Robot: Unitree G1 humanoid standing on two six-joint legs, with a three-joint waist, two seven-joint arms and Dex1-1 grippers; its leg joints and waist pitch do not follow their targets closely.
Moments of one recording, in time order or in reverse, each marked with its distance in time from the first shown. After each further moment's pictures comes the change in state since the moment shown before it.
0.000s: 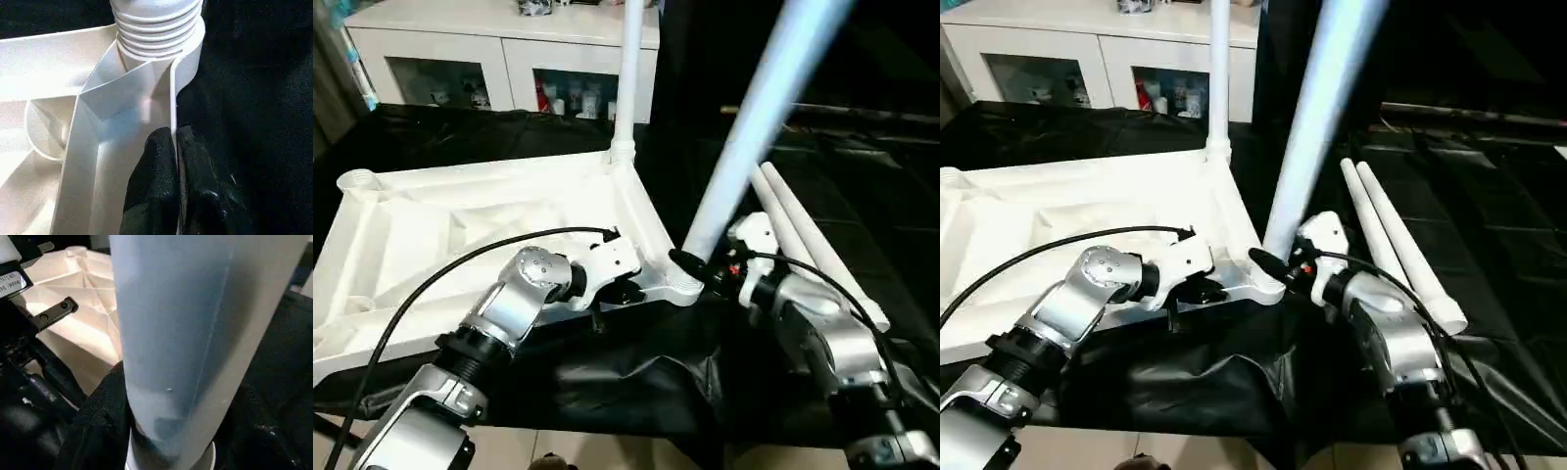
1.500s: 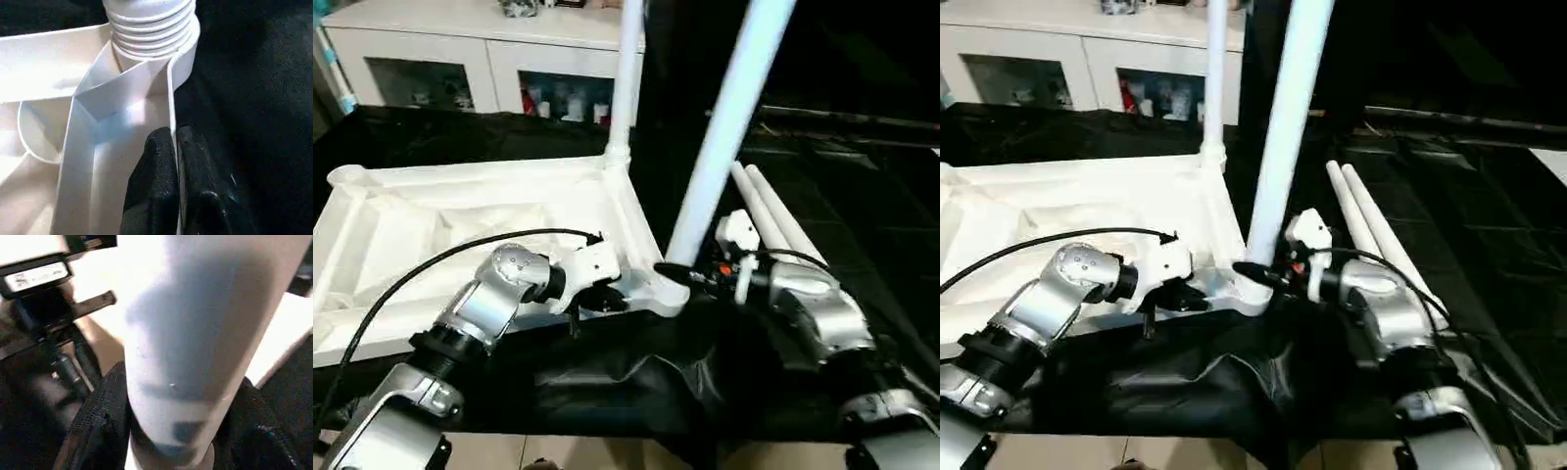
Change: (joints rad) left arm -0.007 0.064 0.008 0.025 -0.038 -0.015 -0.086; right arm -0.138 0.022 0.008 0.290 0.025 -0.143 0.186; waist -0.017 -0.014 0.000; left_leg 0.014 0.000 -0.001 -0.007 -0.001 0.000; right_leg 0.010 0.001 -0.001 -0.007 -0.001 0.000
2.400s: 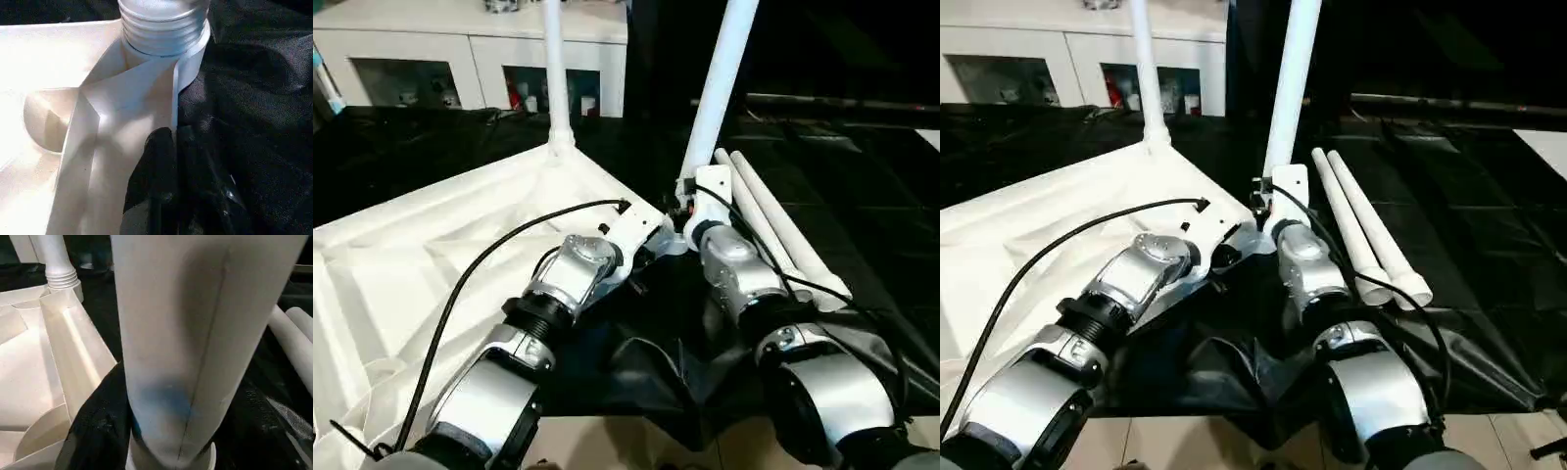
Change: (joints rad) left arm -0.216 -0.330 0.115 0.328 0.017 0.229 0.572; right arm -0.324 0.277 -0.128 0.438 -0.105 -0.040 -0.930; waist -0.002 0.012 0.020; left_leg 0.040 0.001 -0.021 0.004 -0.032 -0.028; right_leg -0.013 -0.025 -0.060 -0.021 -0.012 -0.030
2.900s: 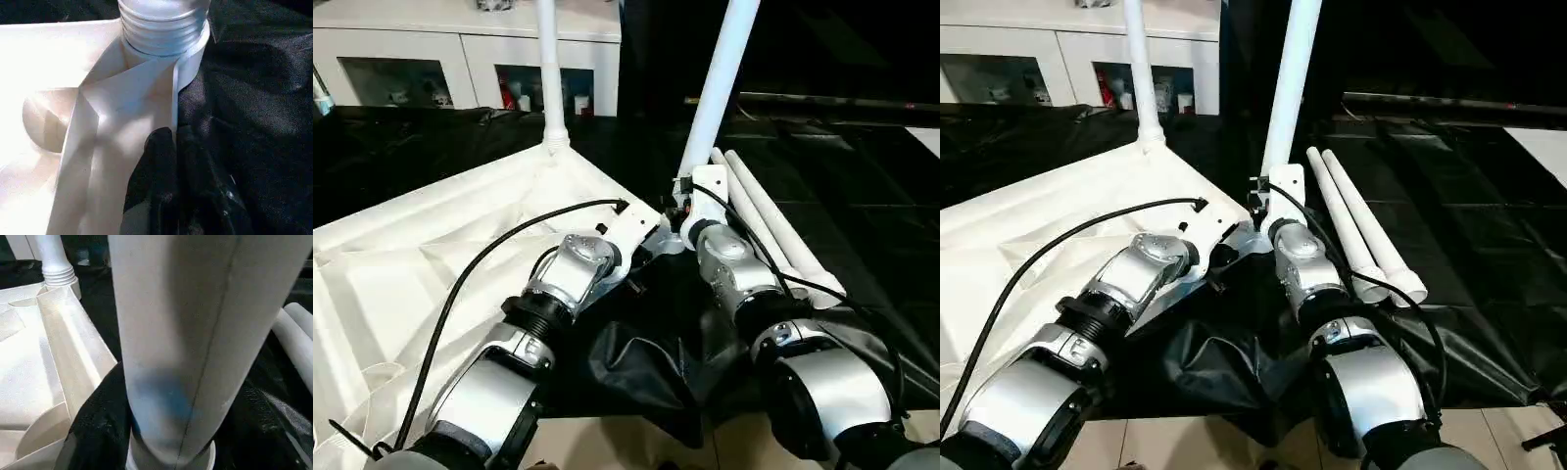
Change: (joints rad) left arm -0.001 0.005 0.002 0.000 -0.001 0.004 0.008; right arm -0.029 0.007 -0.028 0.044 -0.012 -0.005 0.012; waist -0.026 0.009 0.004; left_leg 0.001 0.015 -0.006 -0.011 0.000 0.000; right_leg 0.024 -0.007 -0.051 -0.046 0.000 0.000
